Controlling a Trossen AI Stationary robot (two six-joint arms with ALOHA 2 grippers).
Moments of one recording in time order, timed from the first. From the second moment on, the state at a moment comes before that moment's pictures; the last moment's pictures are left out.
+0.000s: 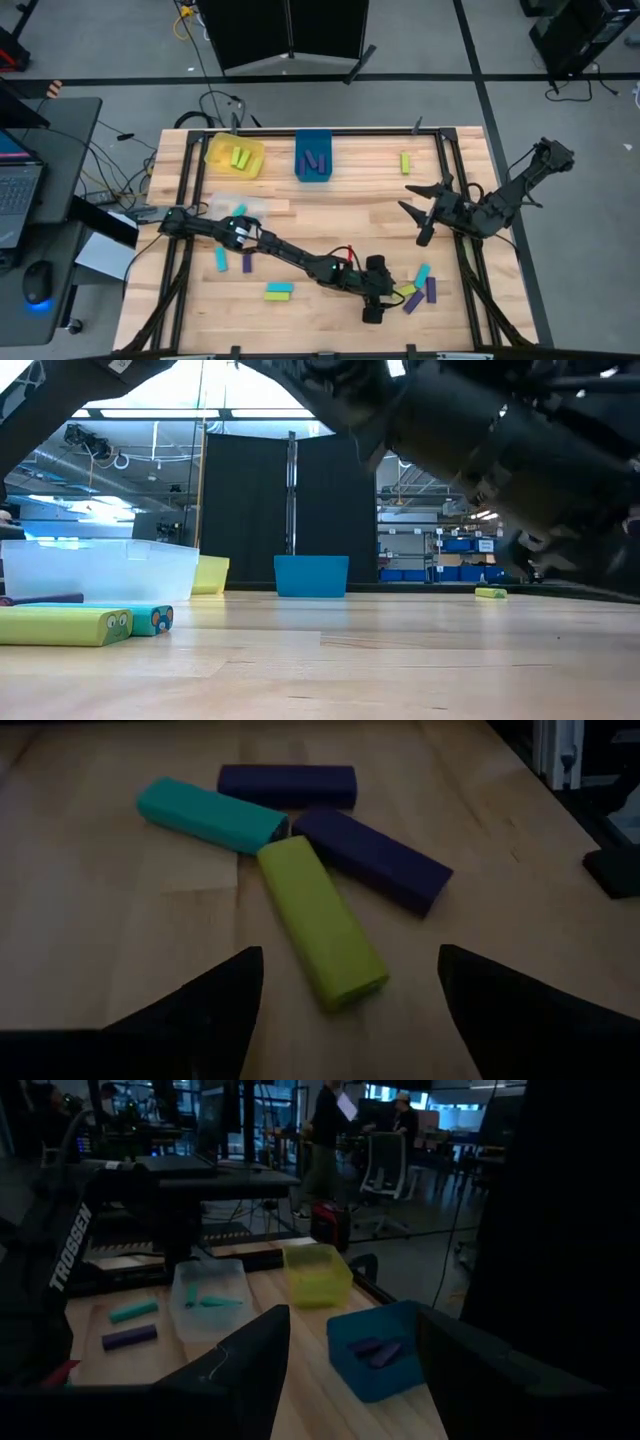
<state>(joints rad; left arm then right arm) -0.33 2.59 2.04 0.02 -0.14 -0.14 0.65 0.68 0.52 -0.01 1.13 0.11</state>
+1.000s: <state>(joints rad) -0.32 2.64 2.05 0.08 -0.21 -0.17 0.67 0.71 0.52 0.01 1.19 0.10</state>
